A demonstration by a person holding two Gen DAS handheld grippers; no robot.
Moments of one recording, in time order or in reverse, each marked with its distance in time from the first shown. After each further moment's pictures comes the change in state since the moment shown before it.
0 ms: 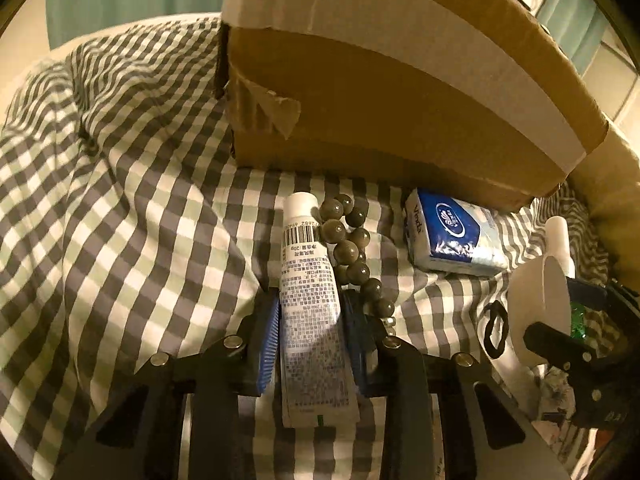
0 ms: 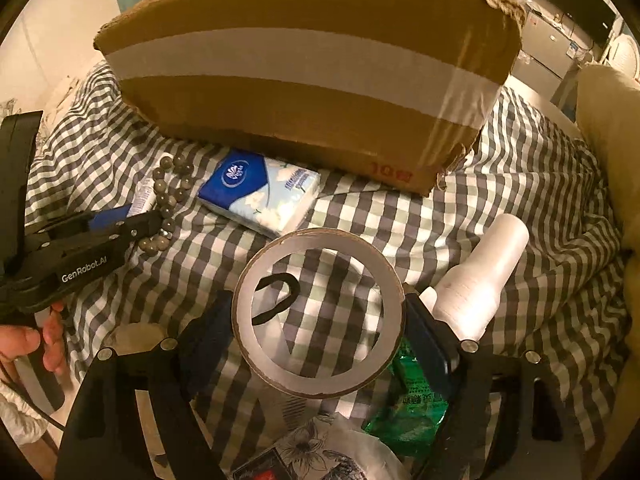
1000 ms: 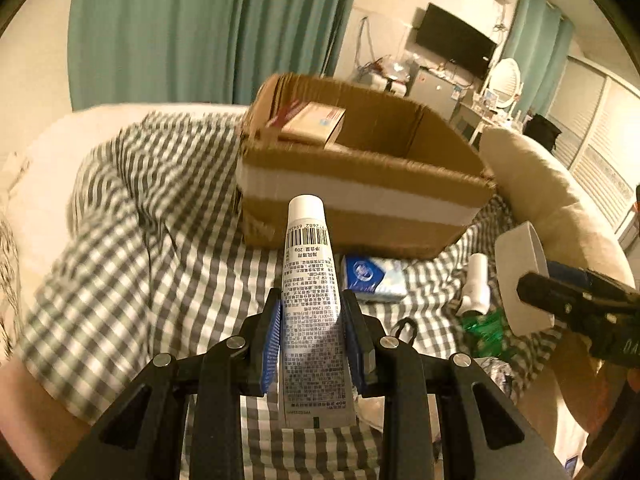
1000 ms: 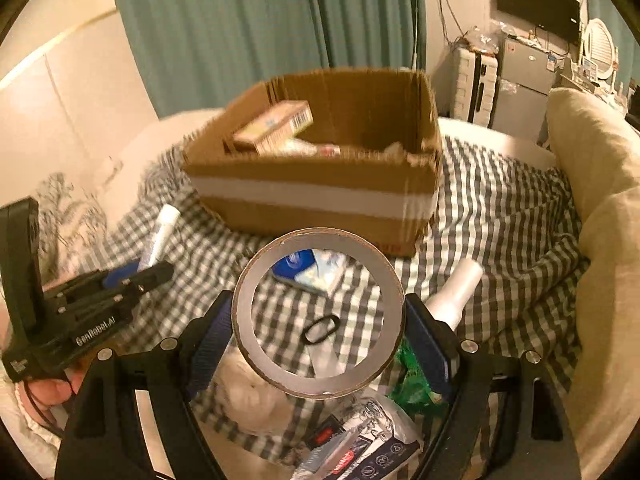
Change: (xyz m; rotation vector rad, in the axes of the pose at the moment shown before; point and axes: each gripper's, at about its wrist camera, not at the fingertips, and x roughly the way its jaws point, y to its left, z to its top) left arm -0.137 -0.029 -0.005 0.044 -0.231 -0.015; right arm -0.123 0.000 -0.001 0.107 -0.265 0.125
